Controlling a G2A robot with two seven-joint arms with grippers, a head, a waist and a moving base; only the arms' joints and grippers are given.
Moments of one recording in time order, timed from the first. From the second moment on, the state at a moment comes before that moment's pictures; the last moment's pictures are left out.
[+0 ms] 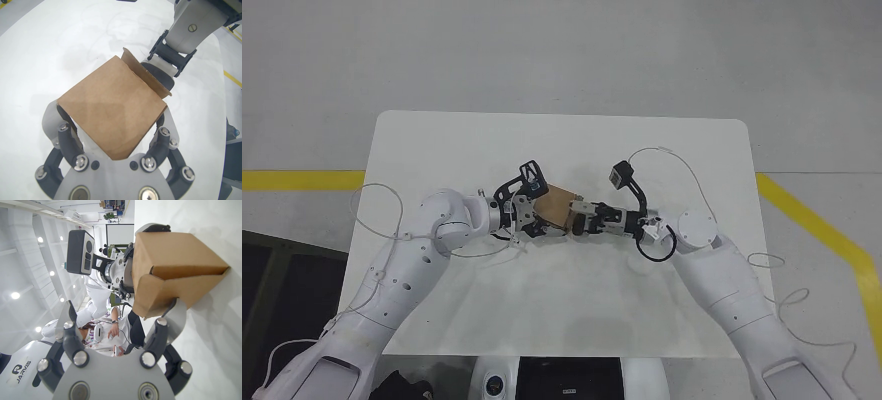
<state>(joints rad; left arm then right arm) 0.90 -1.08 -0.97 -1.40 0.93 -0.75 -0.49 -0.91 -1.26 1.00 -1.13 0.44 -0.32 1.05</state>
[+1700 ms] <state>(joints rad) 0.91 -1.08 -0.97 -1.40 0.94 -0.76 -0.49 -0.93 -1.24 1.03 -1.12 0.31 -0.25 1.00</state>
